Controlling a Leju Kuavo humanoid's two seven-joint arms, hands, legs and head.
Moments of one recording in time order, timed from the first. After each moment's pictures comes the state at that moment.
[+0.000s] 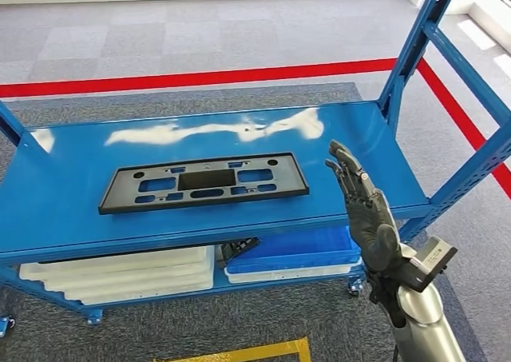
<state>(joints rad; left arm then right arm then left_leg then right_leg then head) -0.09 -0.17 1.42 -0.23 -0.78 -0.26 -0.24 -0.06 -0.17 0.15 -1.88 0.00 0.29 -0.40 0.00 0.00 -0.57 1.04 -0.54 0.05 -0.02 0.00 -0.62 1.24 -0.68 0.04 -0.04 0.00</state>
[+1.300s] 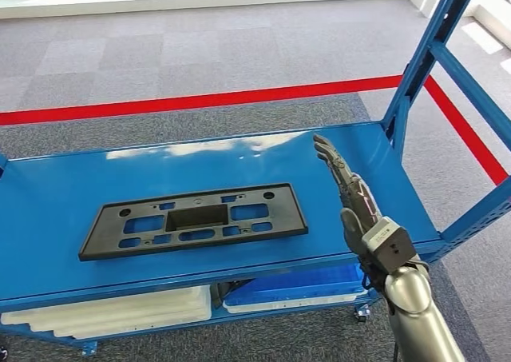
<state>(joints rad) -0.09 -0.17 1.41 -0.23 -0.79 -0.27 -0.25 -0.12 -0.18 0.19 -1.83 0.22 0.20 -0.28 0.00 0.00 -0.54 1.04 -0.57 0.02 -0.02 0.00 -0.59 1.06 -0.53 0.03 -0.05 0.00</state>
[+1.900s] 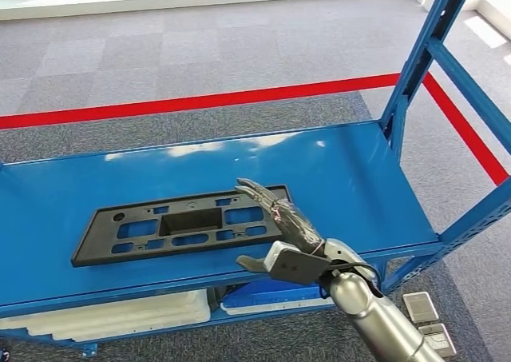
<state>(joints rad) -0.09 -0.17 1.37 -0.23 -0.83 -0.27 -0.25 -0.24 -0.18 0.49 -1.60 0.46 0.15 -0.22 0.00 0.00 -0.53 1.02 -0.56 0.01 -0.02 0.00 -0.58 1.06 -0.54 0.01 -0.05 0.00</state>
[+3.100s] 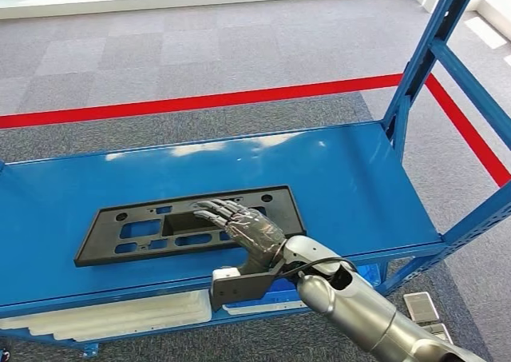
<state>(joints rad) -0.10 -0.17 1.34 -0.23 -0.85 -0.27 -0.25 -0.42 -0.20 0.80 -1.46 0.71 0.08 -0.09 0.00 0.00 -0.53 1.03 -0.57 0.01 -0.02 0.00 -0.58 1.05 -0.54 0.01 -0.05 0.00</state>
